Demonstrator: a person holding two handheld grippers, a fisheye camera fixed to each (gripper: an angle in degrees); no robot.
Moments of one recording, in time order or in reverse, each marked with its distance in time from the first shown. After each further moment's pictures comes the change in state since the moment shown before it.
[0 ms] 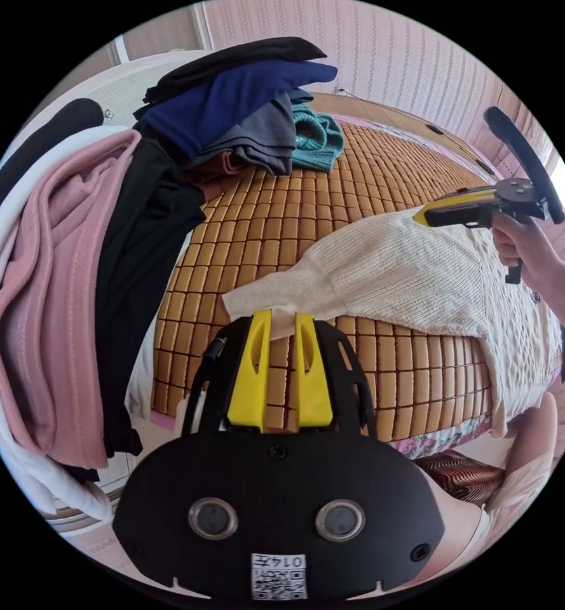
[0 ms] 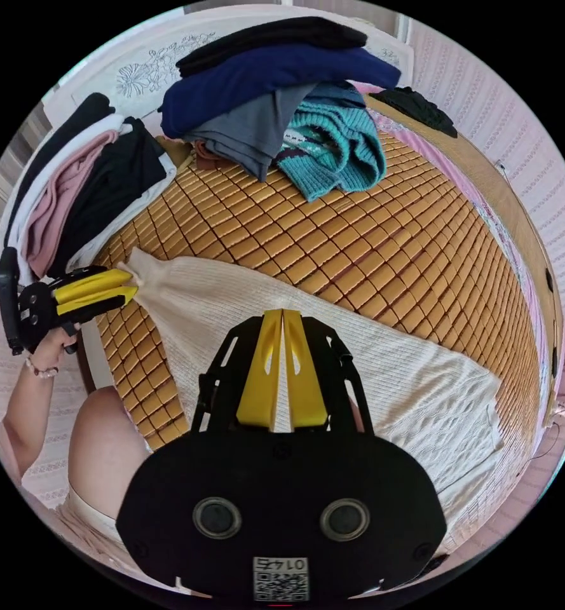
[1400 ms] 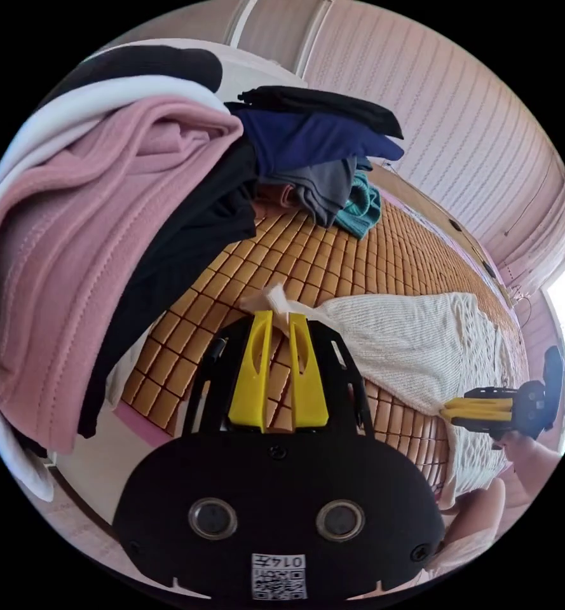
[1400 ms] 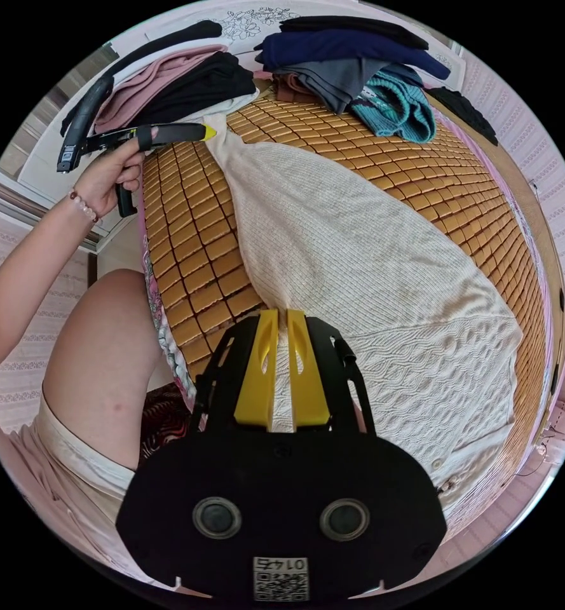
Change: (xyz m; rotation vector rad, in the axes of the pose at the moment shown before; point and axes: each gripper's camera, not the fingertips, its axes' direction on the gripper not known) left arm -0.130 0.037 0.034 0.122 0.106 -0.389; right arm -0.081 0.009 0.061 -0.199 -0.008 -0.200
